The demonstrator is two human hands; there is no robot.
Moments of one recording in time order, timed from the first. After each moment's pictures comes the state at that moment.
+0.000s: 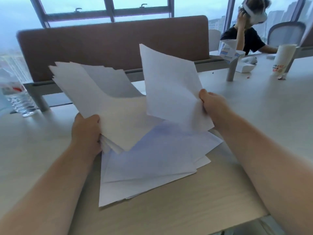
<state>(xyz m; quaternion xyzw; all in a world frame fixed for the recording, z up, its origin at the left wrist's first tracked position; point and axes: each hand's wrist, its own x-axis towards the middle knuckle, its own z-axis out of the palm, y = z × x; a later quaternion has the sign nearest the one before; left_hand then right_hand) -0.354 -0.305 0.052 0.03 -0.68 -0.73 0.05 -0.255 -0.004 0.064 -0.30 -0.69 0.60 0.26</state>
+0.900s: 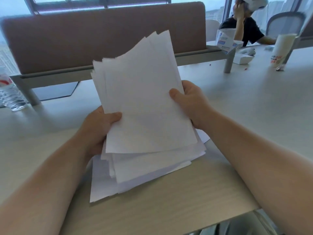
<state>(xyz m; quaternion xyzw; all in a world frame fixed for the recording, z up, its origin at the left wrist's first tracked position) -0.338 -0.284 0.048 -0.09 -0.69 -0.70 -0.13 -0.263 -0.044 0.053 -0.13 -0.73 0.62 0.24</state>
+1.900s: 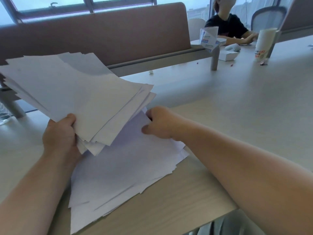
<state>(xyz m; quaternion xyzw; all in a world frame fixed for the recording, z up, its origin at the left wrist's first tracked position) -0.367 -0.298 0.036 0.02 -0.63 -0.77 0.11 -0.257 -0.073 0.047 -0.12 -0.94 0.33 0.03</state>
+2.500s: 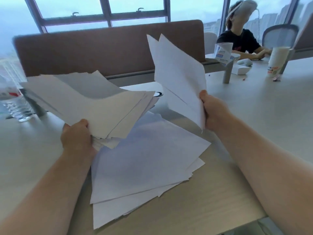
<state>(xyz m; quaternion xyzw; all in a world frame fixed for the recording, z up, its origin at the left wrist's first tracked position) -0.373 -0.311 0.049 0.18 -0.53 -0.83 0.08 -0.276 0.010 0.053 -0.27 -0.54 0.76 0.25</state>
